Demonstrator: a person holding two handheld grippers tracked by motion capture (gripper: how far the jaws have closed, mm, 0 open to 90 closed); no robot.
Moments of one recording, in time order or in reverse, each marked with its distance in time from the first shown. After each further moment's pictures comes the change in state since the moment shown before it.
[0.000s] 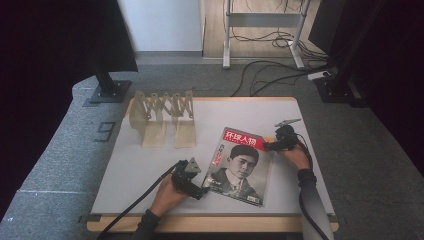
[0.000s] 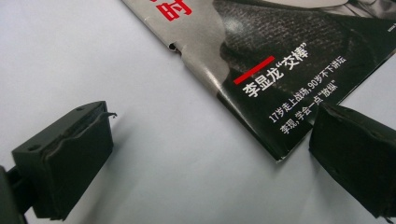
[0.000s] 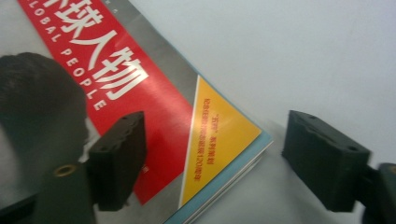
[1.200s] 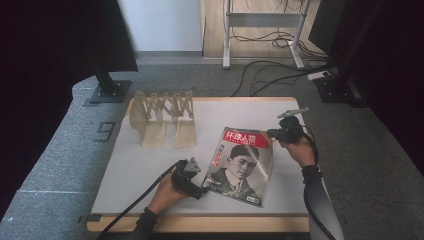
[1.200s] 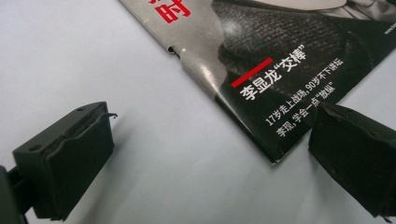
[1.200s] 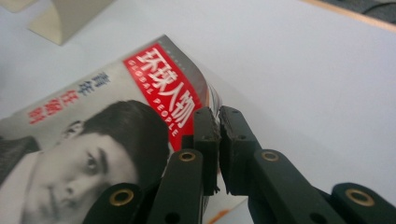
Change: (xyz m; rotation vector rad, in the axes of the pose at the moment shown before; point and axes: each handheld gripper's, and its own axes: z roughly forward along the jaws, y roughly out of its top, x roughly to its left) left arm 0.004 0.001 -0.002 0.009 -0.029 0.004; right arm 0.033 0.040 -0.070 -0.082 0.061 -0.061
